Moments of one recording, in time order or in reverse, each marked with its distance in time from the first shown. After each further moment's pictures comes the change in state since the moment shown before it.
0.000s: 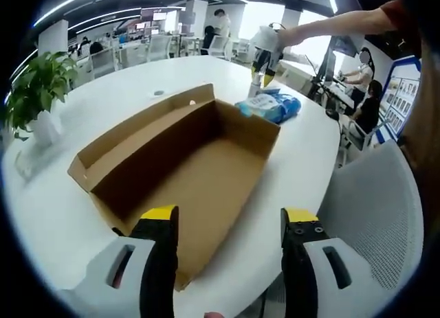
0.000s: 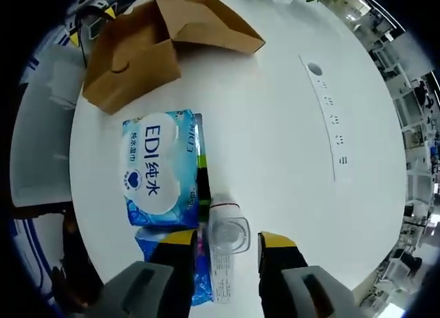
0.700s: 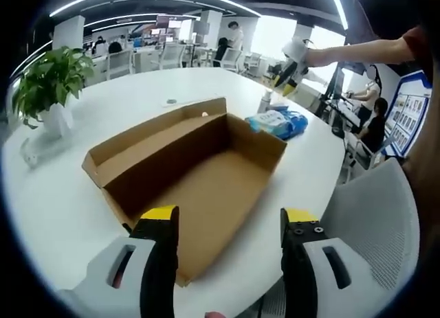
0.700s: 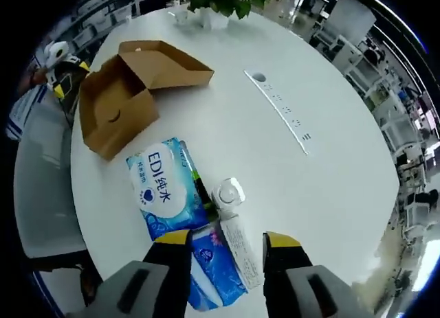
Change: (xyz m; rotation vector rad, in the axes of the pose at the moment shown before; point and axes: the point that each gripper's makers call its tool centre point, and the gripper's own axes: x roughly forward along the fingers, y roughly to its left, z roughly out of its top) left arm -0.016 0.008 0.007 -0.073 -0.088 0.039; right arm -0.041 0.011 -0.021 0.369 -0.235 -0.089
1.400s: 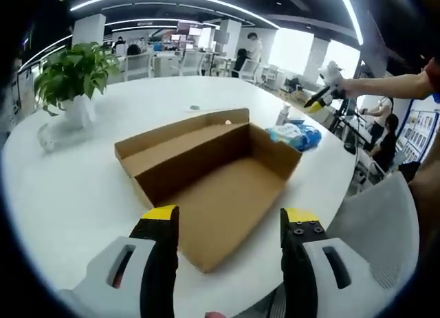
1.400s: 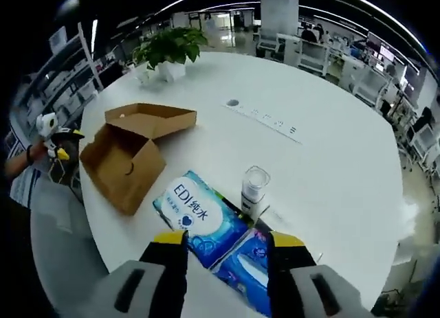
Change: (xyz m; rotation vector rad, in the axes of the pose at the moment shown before) left arm -0.026 0.033 -0.002 -0.096 -0.076 0.115; right arm -0.015 0.056 -0.004 0.382 -0.265 0.021
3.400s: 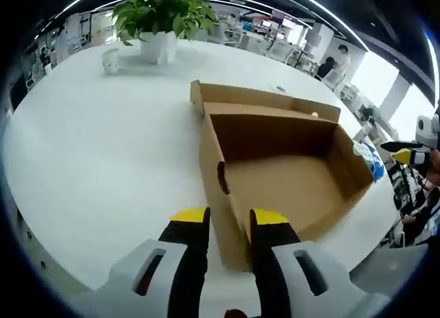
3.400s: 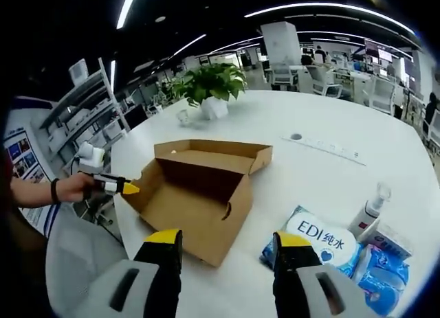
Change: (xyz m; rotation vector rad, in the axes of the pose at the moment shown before) left arm 0.024 0.061 -0.059 -0.402 0.085 0.378; right arm 0.037 0.167 0.036 0.054 -0.255 0.168
